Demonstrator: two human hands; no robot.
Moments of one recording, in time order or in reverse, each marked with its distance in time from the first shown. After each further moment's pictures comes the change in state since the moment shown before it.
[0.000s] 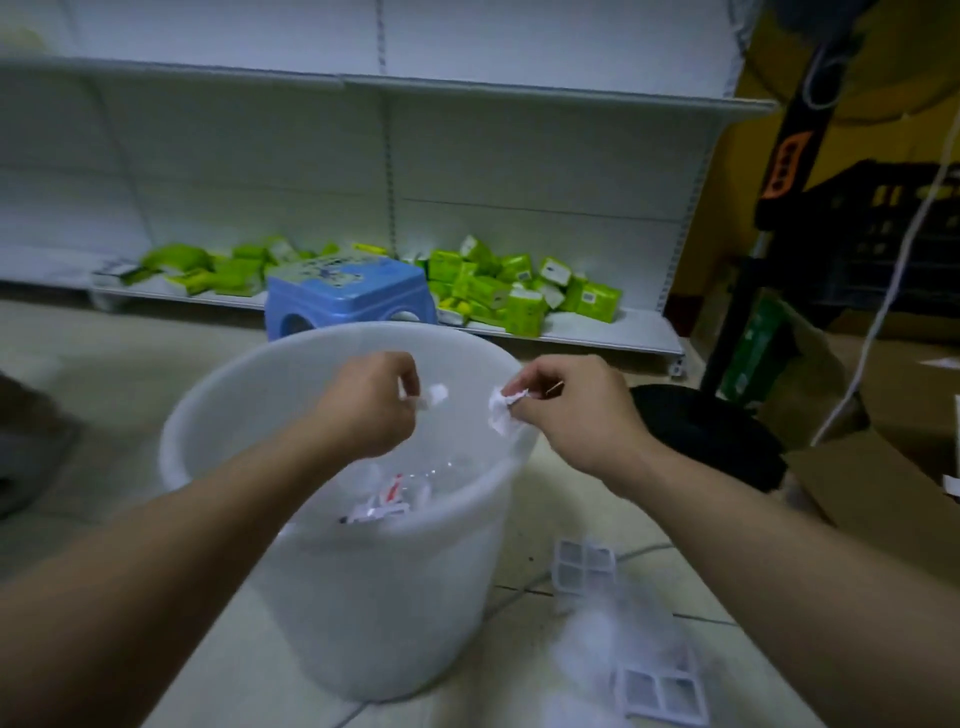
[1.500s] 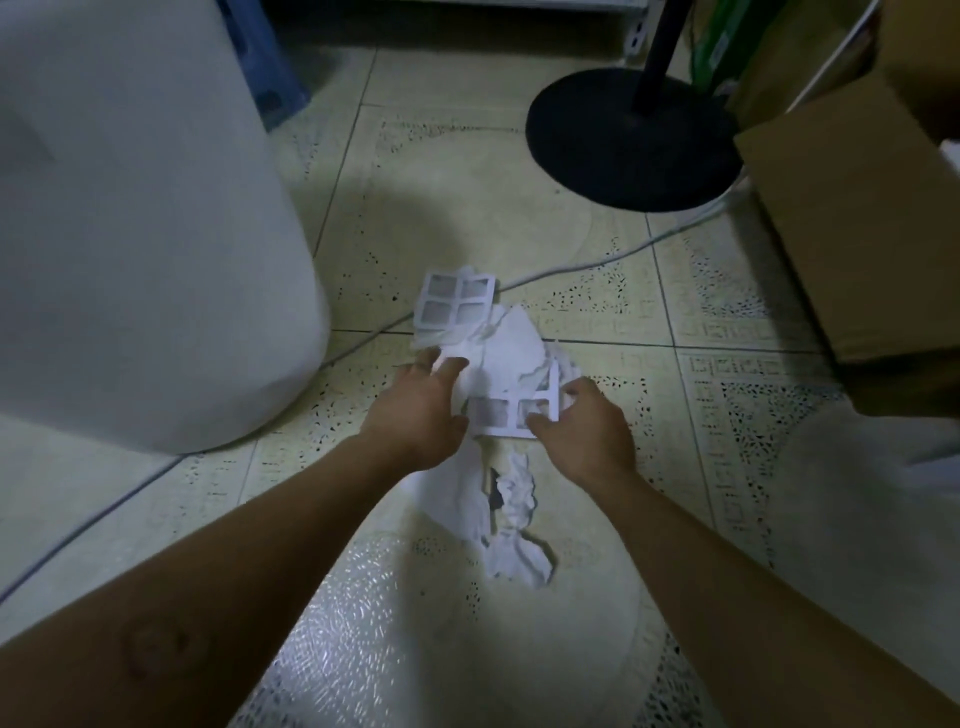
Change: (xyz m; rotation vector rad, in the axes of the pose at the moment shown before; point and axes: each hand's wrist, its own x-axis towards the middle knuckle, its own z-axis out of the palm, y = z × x) left_hand -0.124 0.083 0.349 0.094 -0.579 0.002; right_hand -0.178 0.343 0.014 -0.231 -0.114 0.730
